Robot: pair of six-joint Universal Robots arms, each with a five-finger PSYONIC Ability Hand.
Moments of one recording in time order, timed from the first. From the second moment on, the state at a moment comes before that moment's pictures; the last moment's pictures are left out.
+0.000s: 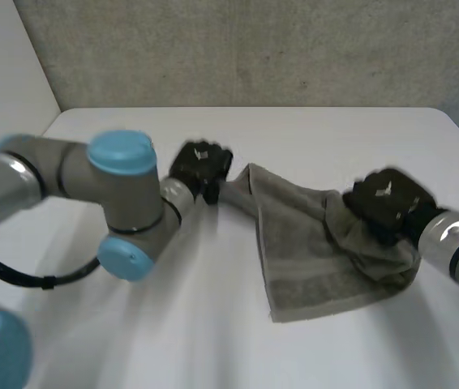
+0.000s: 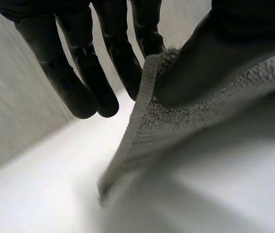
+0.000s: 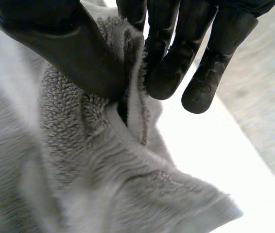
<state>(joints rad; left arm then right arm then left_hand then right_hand) 4.13 -2.39 -0.99 3.24 -1.50 3.34 1.76 -1.37 1.69 0.04 1.18 2.43 1.46 1.52 1.54 1.53 1.50 1.34 1.34 1.36 1.36 1.19</state>
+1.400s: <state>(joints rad) 4.31 -1.85 -1.29 3.60 -1.50 3.15 1.84 -1.12 1.04 -0.12 1.26 2.95 1.47 1.52 1.55 1.53 1.50 1.34 1.34 1.36 1.36 1.19</state>
